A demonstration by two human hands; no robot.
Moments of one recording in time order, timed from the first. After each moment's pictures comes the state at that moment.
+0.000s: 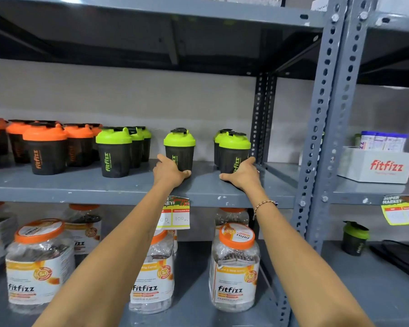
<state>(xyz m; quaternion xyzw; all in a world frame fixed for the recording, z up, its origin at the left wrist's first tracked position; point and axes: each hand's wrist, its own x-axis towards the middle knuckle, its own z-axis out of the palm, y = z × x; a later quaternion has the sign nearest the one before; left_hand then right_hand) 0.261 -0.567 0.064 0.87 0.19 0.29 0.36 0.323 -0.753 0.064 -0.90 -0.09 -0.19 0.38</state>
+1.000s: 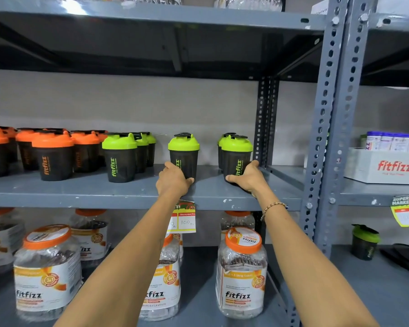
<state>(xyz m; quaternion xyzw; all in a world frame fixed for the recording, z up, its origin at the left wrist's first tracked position) 0.253 -0.571 0.061 0.89 0.23 0.31 0.25 0.322 -0.756 0.069 -0.88 -0.11 -0.14 0.45</state>
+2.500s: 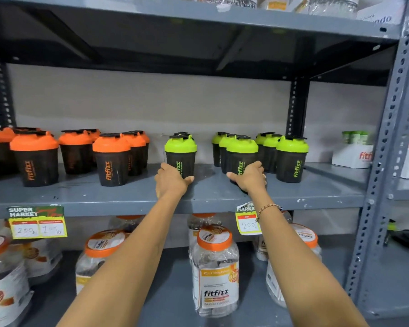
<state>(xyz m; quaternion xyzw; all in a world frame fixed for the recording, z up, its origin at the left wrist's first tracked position) 0.204 -0.398 0.059 0.87 0.20 0.29 0.35 0.263 -0.578 0.066 -0.89 0.01 -0.20 0.41</state>
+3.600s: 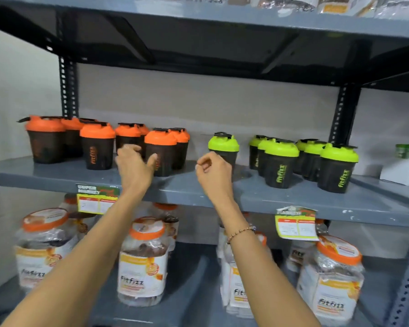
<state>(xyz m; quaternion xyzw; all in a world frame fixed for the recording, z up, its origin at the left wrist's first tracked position) 0.117 -0.251 0.058 0.76 0.23 0.54 0.30 0.163 -0.423 0.061 -0.77 -0.29 -0.31 0.48</state>
